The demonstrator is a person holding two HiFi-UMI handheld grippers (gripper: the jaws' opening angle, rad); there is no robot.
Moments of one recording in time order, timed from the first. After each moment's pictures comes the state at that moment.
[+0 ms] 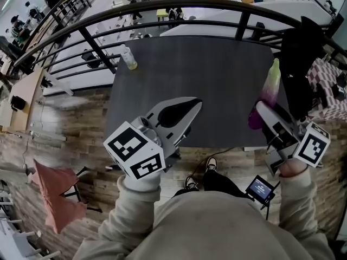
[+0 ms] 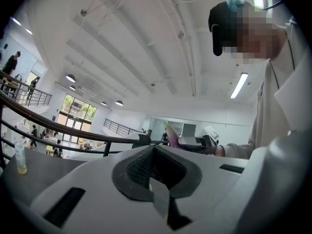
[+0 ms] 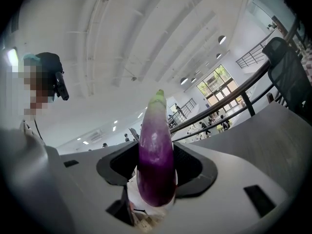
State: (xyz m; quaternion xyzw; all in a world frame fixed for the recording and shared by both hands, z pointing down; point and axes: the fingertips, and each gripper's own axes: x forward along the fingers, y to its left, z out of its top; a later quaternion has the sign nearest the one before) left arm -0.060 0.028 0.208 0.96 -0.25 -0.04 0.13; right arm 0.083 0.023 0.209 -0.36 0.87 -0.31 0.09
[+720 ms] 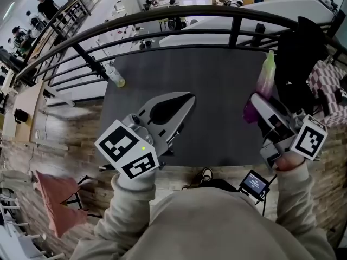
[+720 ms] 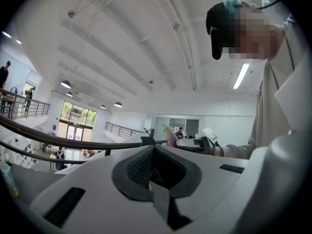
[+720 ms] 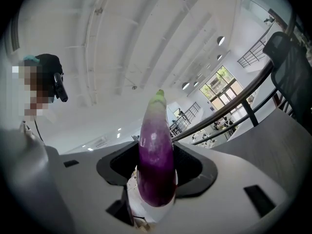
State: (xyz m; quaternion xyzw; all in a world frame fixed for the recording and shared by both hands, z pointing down) left arm 0.020 -0.035 0.185 0.96 -0.27 -0.03 0.08; right arm 0.162 -0.049 0.200 -0.34 0.88 -0.29 0.13
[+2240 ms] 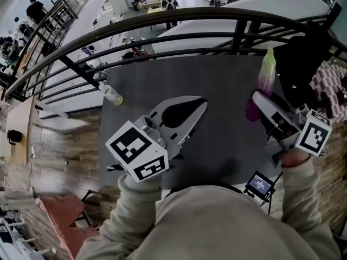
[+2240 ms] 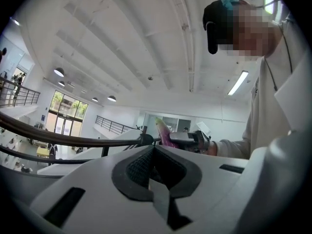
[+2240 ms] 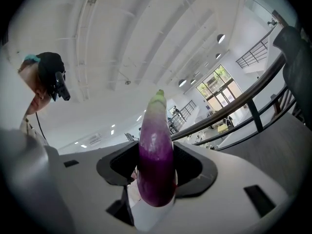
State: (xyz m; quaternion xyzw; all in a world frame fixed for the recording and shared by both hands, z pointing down) left arm 0.026 -0.188 0.211 0.97 -0.20 -0.02 0.11; right arm 0.147 -0.204 0.210 -0.36 0.87 -0.31 0.11
